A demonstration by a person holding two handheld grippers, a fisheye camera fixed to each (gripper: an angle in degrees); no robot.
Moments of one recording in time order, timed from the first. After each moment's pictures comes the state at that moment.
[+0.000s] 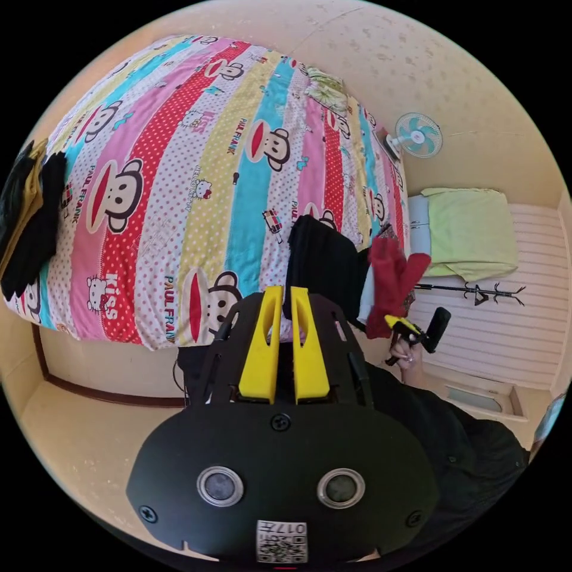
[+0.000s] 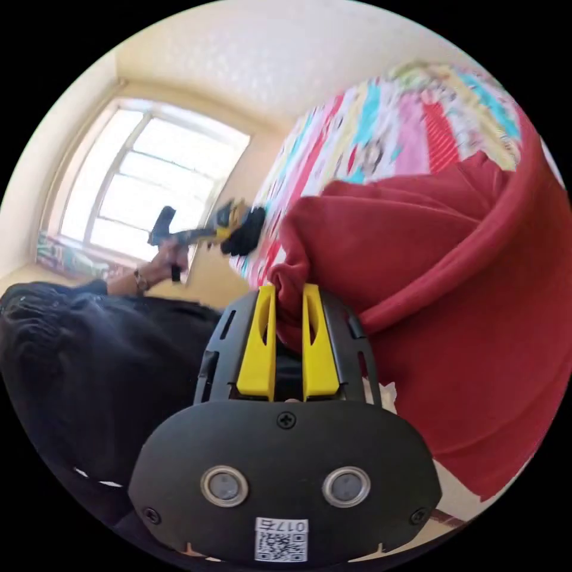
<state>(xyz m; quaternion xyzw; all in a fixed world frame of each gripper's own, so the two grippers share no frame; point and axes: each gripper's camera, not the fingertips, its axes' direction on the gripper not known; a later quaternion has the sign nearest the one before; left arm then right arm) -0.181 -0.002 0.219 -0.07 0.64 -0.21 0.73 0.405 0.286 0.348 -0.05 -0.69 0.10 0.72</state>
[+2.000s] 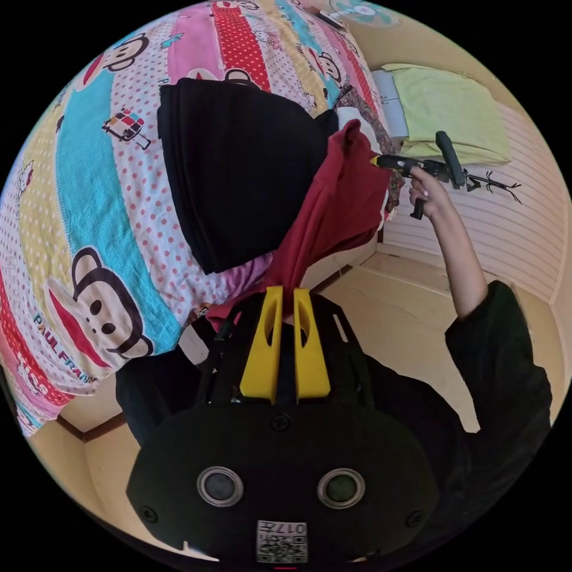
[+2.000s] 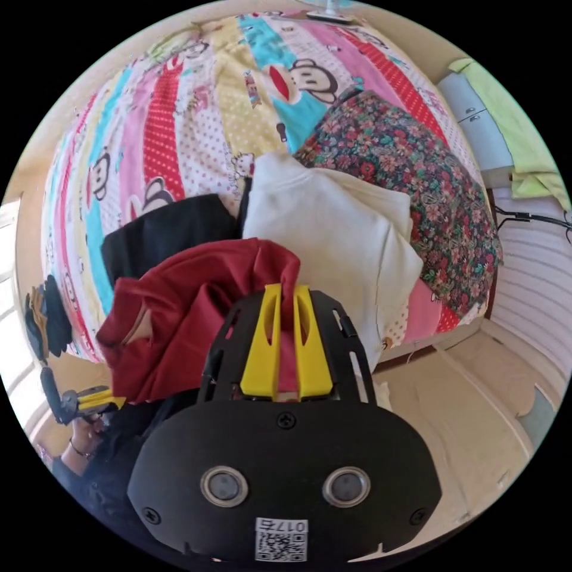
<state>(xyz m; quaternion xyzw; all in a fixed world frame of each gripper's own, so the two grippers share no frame) 0.055 -0.068 0.145 -0.12 0.73 0.05 0.67 0.362 0.338 0.369 -0.29 -0.28 0.32 0.86</state>
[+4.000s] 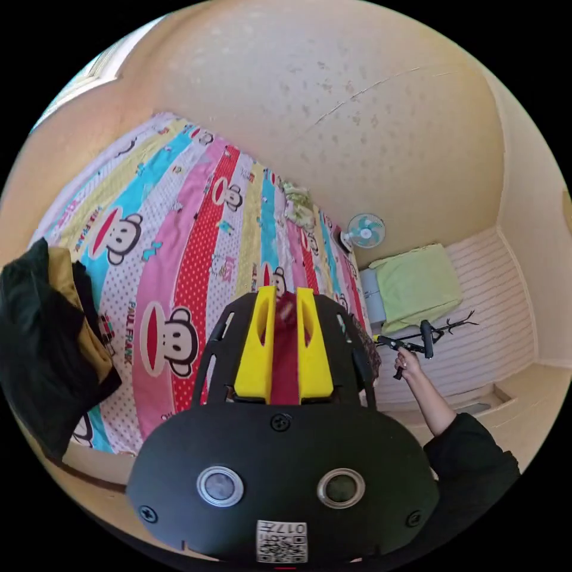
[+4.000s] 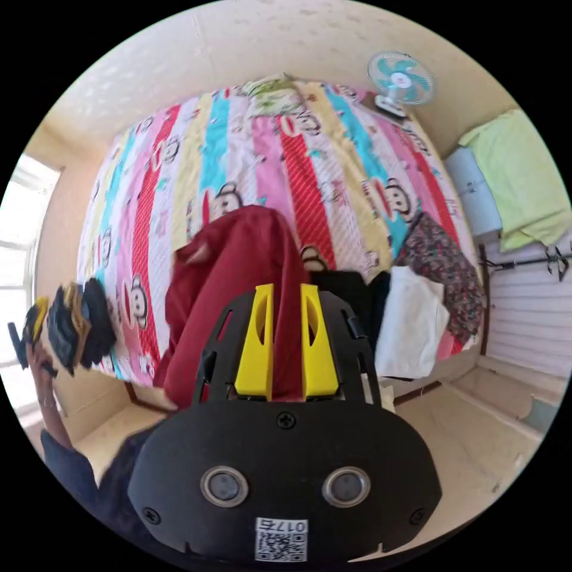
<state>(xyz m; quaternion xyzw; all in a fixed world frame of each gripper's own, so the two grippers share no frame) -0.463 0.086 0.249 0.11 0.68 -0.29 0.66 0.144 0.231 0.263 -0.21 -0.28 0.27 0.90</state>
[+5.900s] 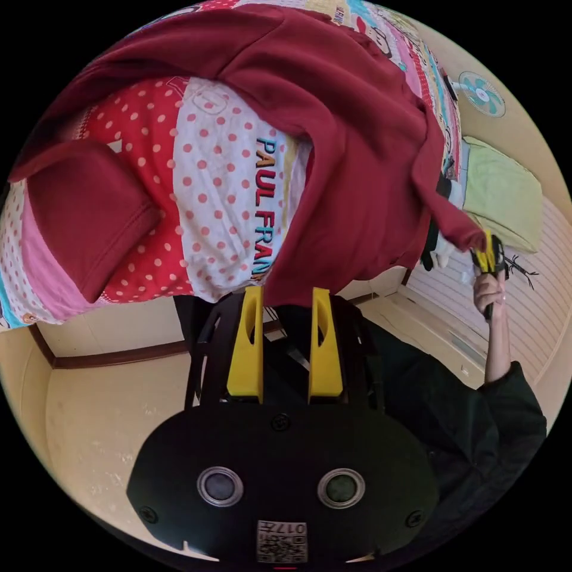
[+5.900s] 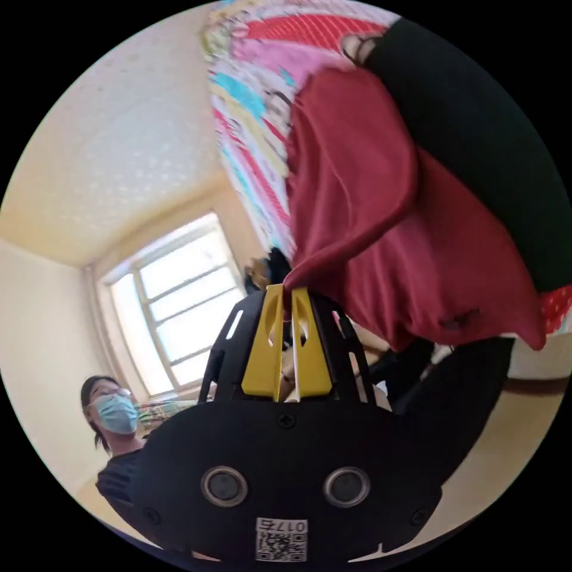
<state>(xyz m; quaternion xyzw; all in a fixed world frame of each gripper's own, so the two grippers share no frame) -0.307 0.057 0.338 -0.23 0.68 -0.09 0.69 0.402 0.206 0.354 -0.03 -0.73 0.49 0.47</state>
